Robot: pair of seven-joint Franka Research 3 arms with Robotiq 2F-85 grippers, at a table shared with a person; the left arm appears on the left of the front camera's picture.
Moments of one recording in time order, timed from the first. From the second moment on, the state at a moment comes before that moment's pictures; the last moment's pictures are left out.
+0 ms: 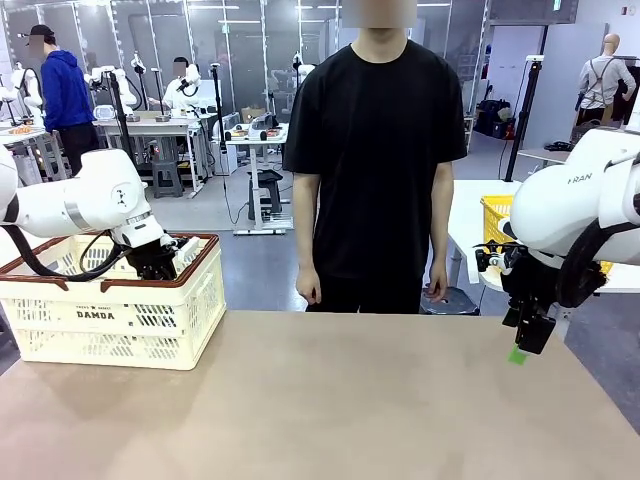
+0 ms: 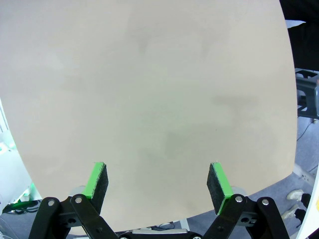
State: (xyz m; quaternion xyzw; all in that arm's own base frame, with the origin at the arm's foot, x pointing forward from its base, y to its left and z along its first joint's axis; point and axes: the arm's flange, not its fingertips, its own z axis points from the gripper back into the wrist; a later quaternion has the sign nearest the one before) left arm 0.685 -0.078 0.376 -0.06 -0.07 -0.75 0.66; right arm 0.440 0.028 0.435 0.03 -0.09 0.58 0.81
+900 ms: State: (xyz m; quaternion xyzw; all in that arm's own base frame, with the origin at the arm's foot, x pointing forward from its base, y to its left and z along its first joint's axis) left arm 0.675 -0.074 0.407 -0.06 -0.06 -0.75 0.66; right arm 0.440 0.028 0.435 0.03 -0.09 0.58 0.81
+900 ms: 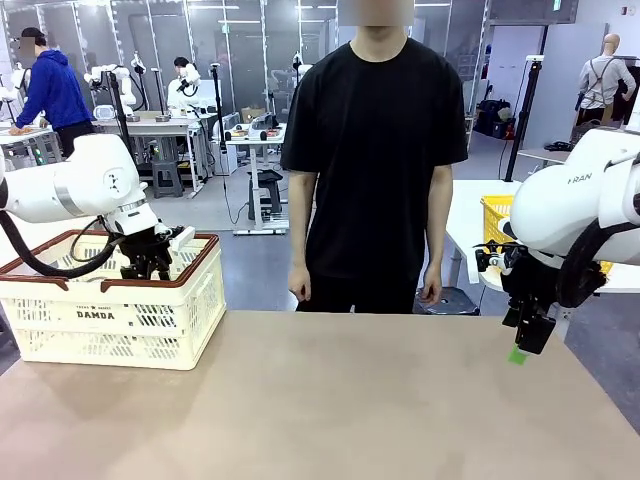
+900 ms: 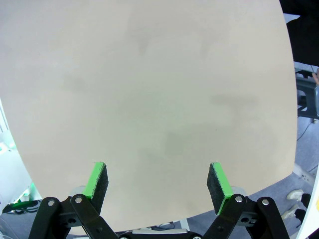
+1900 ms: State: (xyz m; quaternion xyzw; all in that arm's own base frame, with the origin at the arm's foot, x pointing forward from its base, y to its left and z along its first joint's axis) left arm 0.663 -0.072 0.438 -0.05 -0.05 -0.76 0.65; right arm 0.440 0.028 0.435 0.03 -0.09 0.58 0.81
